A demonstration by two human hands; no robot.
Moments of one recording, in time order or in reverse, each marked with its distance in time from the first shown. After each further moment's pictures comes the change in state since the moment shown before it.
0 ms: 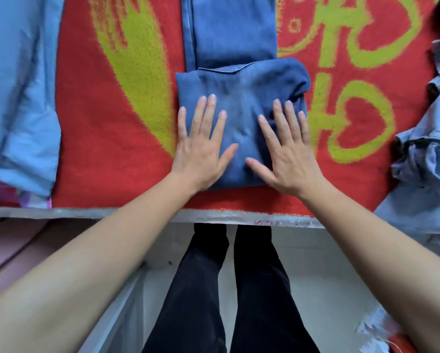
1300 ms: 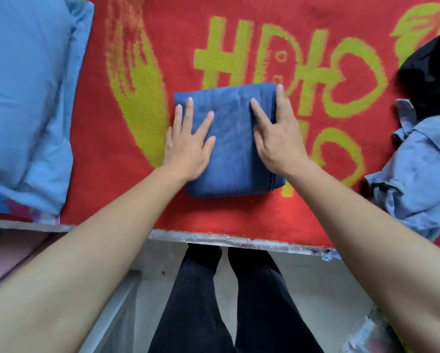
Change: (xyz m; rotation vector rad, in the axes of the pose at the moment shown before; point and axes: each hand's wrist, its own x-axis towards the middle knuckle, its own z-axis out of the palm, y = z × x) left_hand 0.073 -0.020 -0.054 -0.215 -0.168 -0.334; right_hand 0.104 0.045 -0.058 0.251 -0.172 0.216
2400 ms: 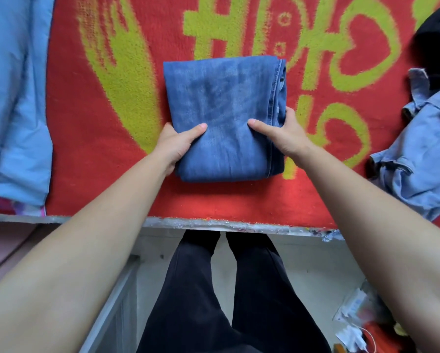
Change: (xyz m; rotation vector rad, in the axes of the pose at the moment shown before) left_hand 0.000 -0.020 0.034 -1.239 -0.192 -0.657; right_hand -0.013 0.022 0.025 1.003 -0.222 0.661
